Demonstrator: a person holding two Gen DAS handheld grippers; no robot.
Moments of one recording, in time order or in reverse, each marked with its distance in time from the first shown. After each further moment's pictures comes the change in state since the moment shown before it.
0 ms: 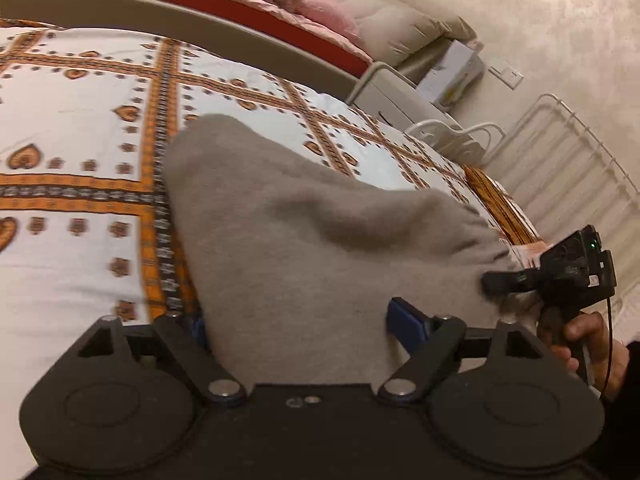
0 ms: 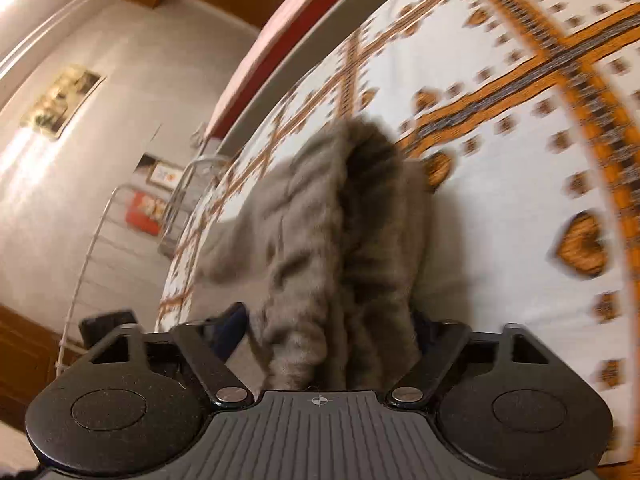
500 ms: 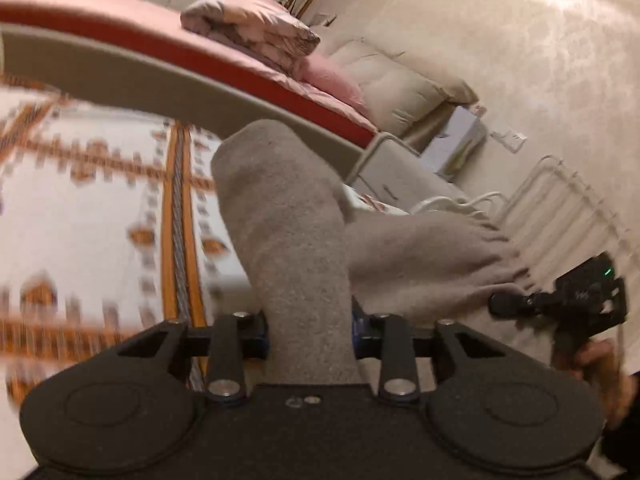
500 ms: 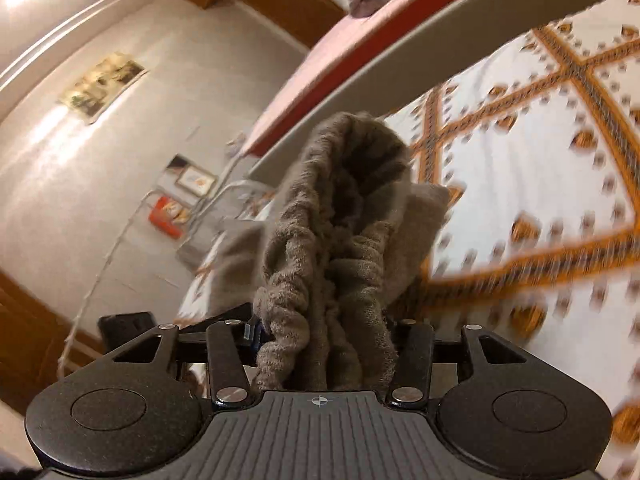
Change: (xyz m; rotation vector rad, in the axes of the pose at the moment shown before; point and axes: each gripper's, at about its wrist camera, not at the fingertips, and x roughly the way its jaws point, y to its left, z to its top) left arm 0.004 0.024 0.068 0.014 -0.201 0.054; right arm 0.012 0.049 0.071 -0.140 -0.086 0.012
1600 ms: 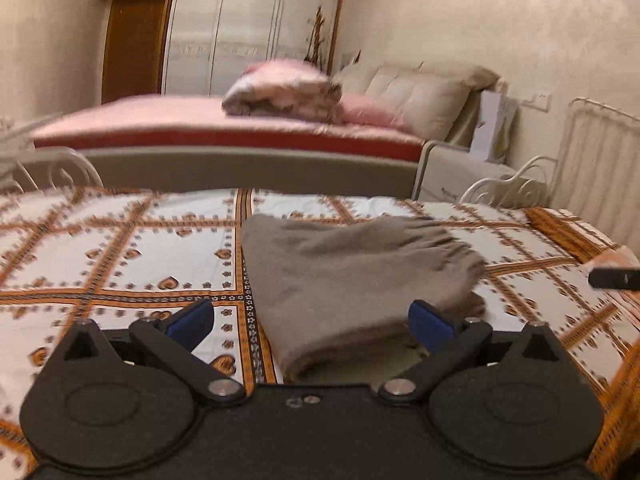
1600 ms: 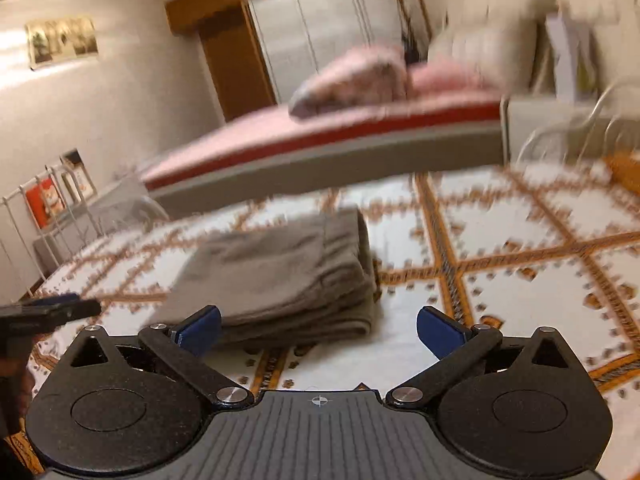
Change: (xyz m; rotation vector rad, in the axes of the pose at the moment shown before) left arm -0.153 -0.146 -0.086 0.247 -0.150 0.341; right arm -0.123 0.117 -0.171 -0.372 -0.358 -0.485
